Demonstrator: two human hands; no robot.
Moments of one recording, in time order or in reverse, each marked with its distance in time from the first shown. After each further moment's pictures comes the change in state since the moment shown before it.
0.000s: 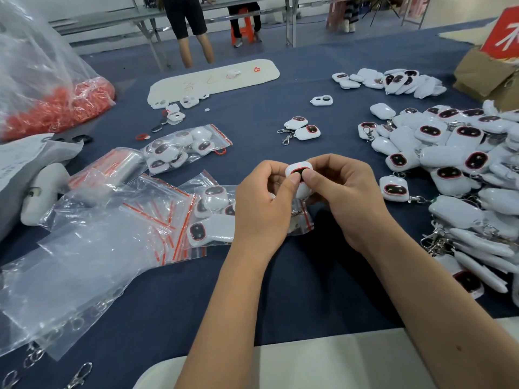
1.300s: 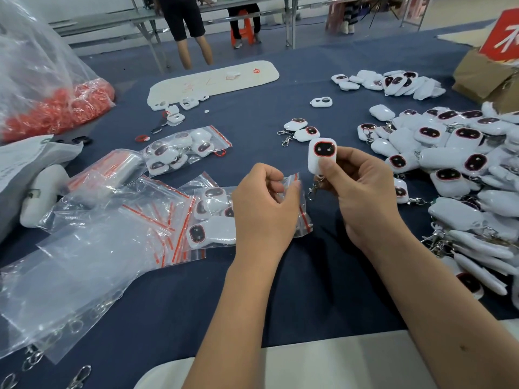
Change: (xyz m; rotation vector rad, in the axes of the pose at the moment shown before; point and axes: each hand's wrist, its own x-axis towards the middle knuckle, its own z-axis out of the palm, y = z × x) left_hand -0.003 -0.006 0.007 0.162 0.136 -0.037; right_hand 0.006 0.002 -0.005 0.103 0.200 -0.084
